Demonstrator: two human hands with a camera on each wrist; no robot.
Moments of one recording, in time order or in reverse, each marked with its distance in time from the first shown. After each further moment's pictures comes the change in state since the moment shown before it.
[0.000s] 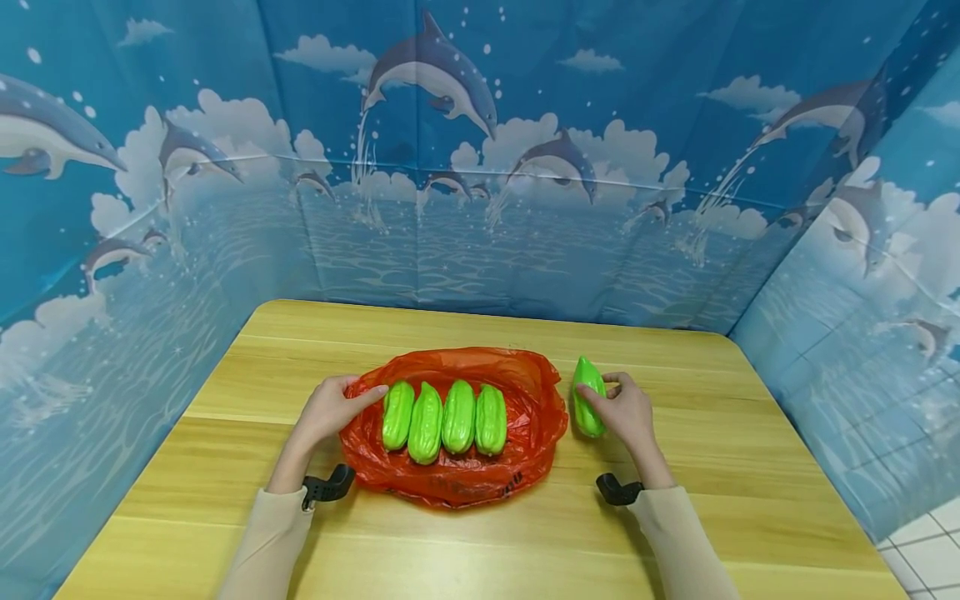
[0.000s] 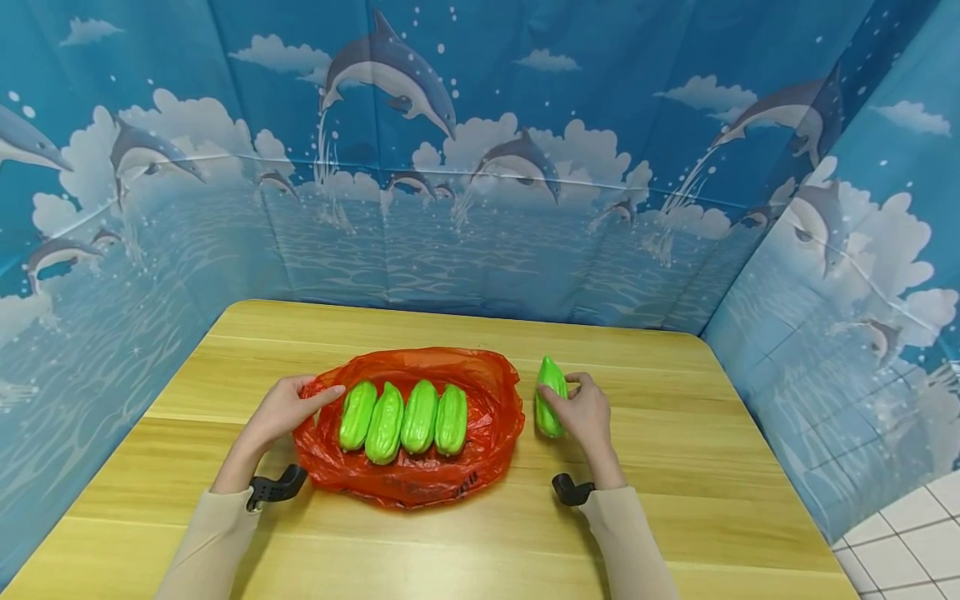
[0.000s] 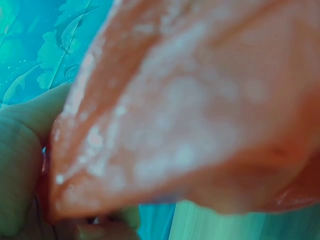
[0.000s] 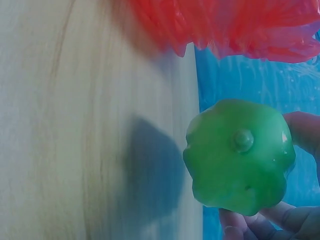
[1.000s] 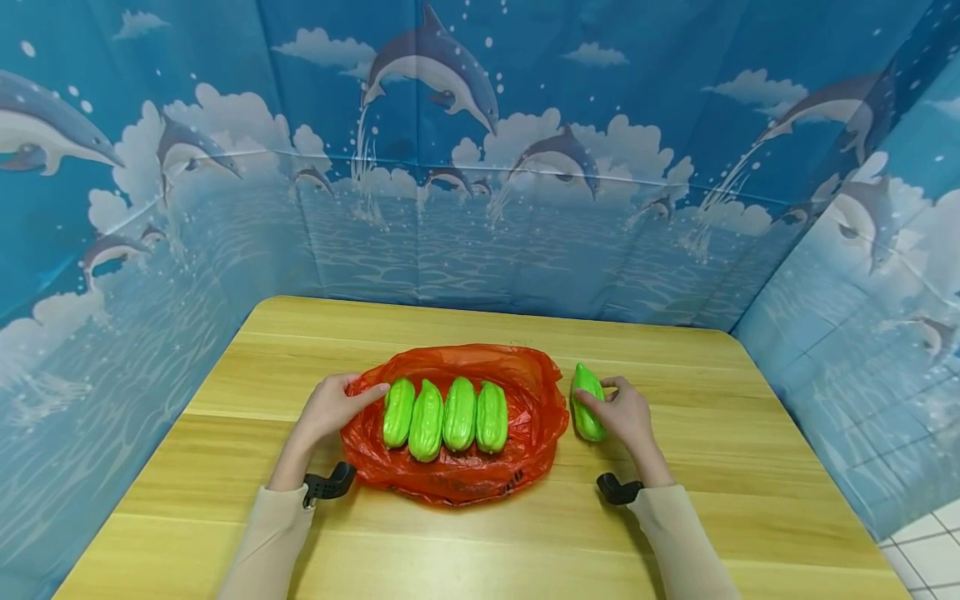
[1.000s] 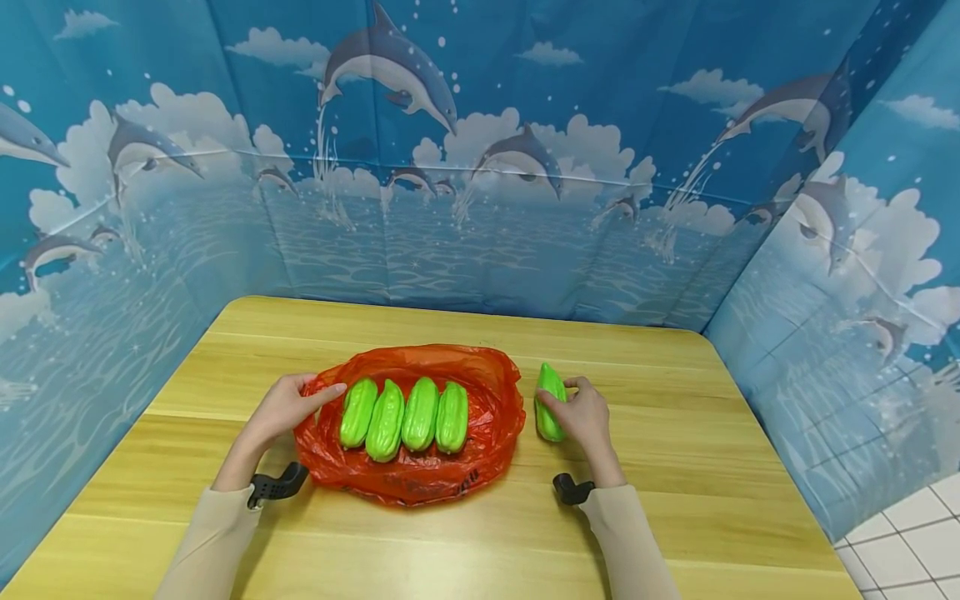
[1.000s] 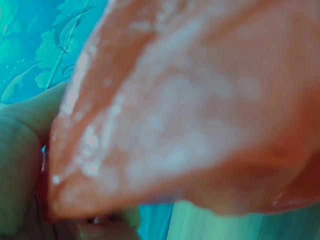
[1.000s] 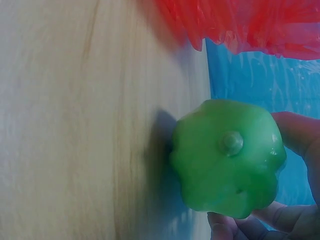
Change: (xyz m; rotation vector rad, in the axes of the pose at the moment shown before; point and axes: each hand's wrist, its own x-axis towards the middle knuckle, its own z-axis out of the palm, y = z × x) left_hand 0.002 -0.001 0.001 -0.017 -0.001 -0.017; right_hand 0.000 0.004 0.004 -0.036 -0.078 0.002
